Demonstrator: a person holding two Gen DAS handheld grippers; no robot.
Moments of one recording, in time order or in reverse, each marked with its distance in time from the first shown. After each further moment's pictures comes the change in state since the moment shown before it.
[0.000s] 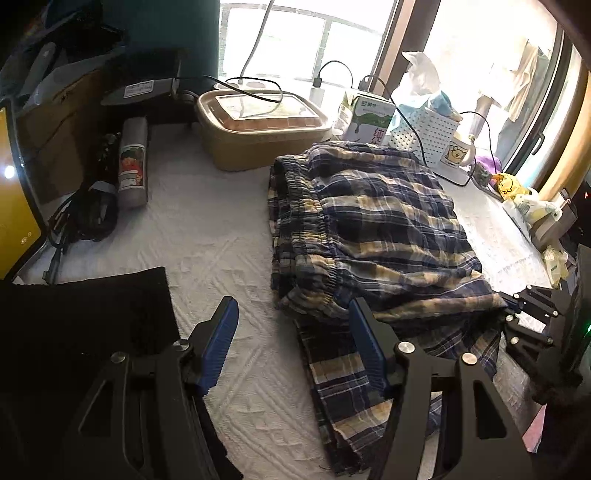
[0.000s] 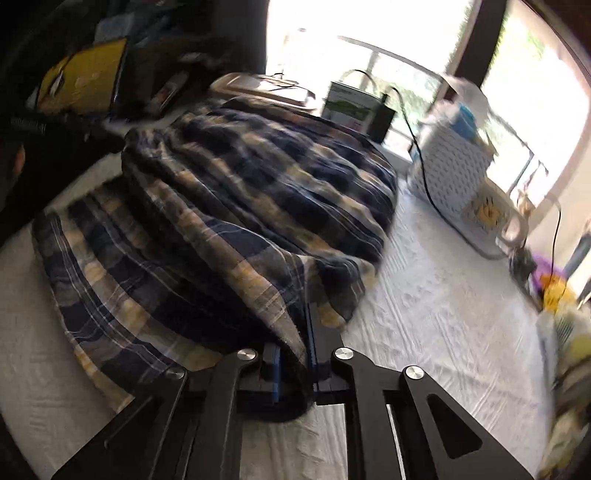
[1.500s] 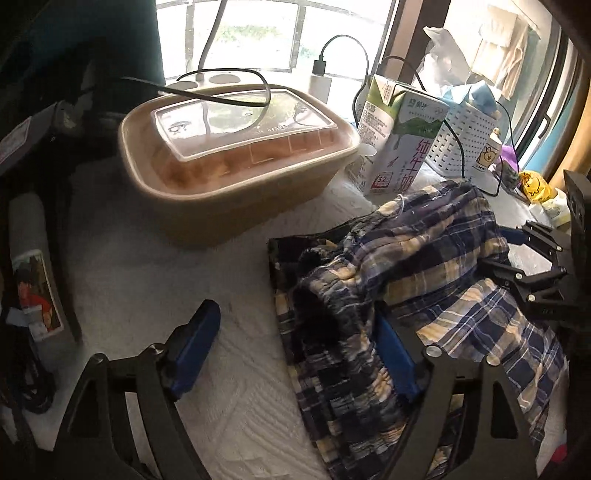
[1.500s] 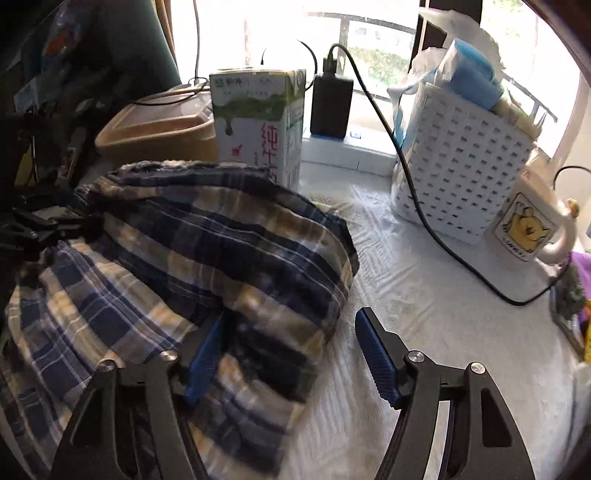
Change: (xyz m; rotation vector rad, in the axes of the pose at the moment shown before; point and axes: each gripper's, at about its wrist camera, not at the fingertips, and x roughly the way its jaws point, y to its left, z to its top) left arm 0.098 0.023 0.081 0.115 0.040 -0.029; right arm 0.110 -0.090 0.103 0.121 0.056 0.065
